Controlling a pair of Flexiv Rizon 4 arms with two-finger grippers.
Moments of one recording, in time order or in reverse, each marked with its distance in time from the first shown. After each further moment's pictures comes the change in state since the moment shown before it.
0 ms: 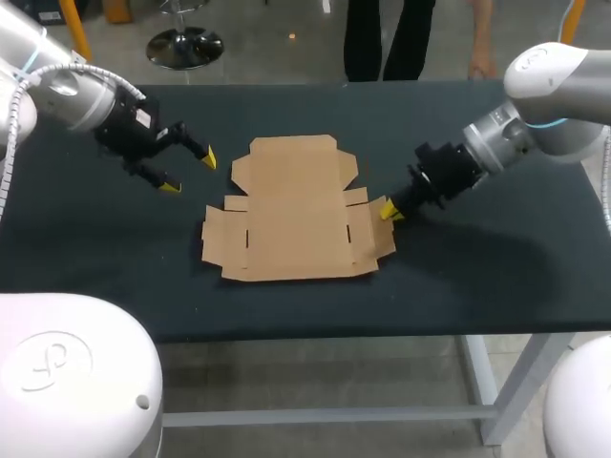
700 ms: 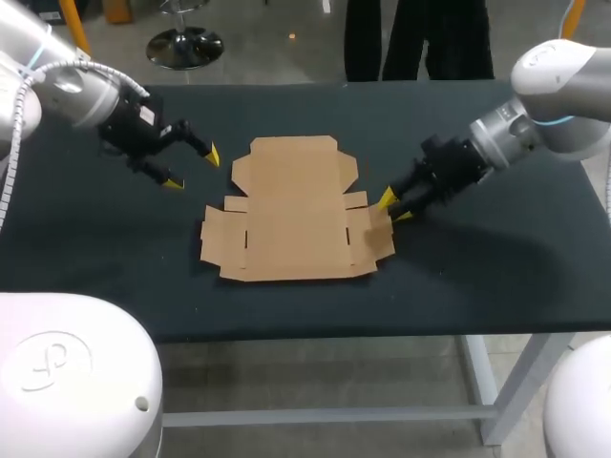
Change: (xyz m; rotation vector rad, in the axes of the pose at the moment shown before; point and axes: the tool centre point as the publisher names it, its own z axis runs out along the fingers) left arm 0.004 -0.007 0.002 -0.002 0.001 0.022; right arm 0.000 0.010 -0.018 -0.039 0.003 -0.010
